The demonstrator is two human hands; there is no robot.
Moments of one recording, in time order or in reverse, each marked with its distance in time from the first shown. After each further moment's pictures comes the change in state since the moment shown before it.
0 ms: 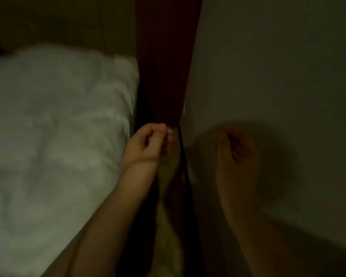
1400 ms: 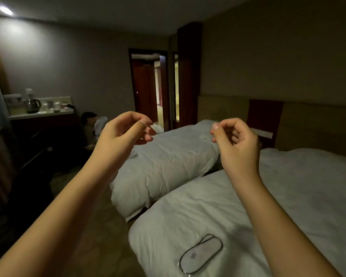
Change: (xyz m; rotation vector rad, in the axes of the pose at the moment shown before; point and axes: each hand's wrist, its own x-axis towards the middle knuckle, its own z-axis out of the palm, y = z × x) left_hand -0.475 0.680 -0.662 0.654 0.785 0.468; right_hand -0.517 -0.736 0.353 0.752 -0.858 -0.414
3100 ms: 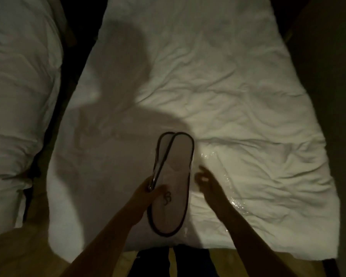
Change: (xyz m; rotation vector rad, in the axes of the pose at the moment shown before) left_hand 0.022 -0.668 0.187 -0.146 -1.233 -1.244; right_hand -0.206 0.476 0.095 -0.385 0.516 1.449
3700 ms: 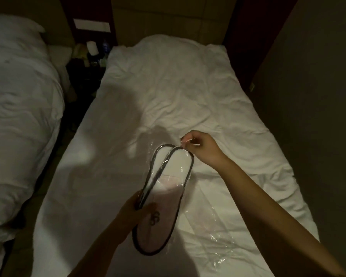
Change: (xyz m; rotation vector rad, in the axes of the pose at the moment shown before) left_hand -0.042 0.070 0.010 0.122 -0.054 0.348; right_hand 0.022 -0.203 -0.072 -0.253 -0.016 -0.548
